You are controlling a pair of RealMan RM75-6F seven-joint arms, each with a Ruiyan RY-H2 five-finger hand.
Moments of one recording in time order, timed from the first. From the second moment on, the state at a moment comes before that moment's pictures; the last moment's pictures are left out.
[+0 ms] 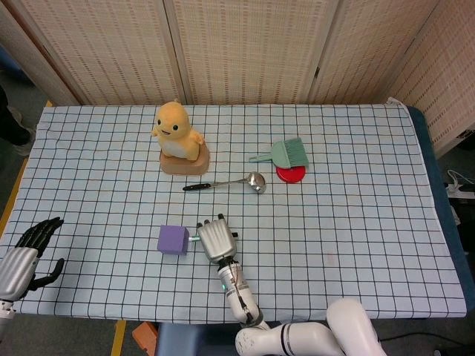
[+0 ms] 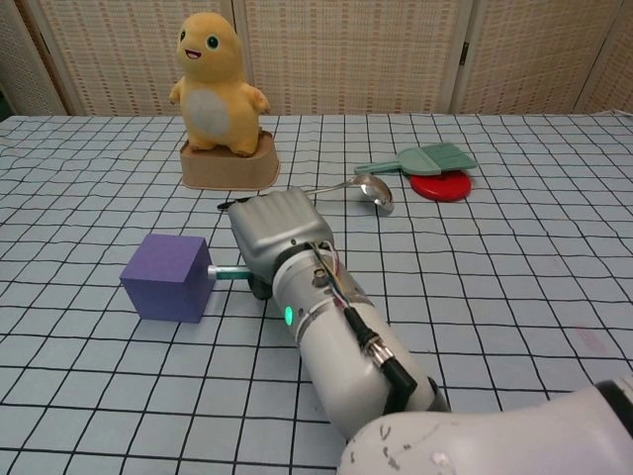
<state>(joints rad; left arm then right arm) -0.17 -1.06 0.02 -1.52 1.58 1.42 -0.30 0.98 -2.25 0.33 -1.21 -0.85 1.23 -1.07</state>
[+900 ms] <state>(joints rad) -0.17 -1.10 0.02 -1.55 1.58 1.41 -0.15 0.52 -1.60 -0.07 -1.57 -1.12 1.42 -0.73</state>
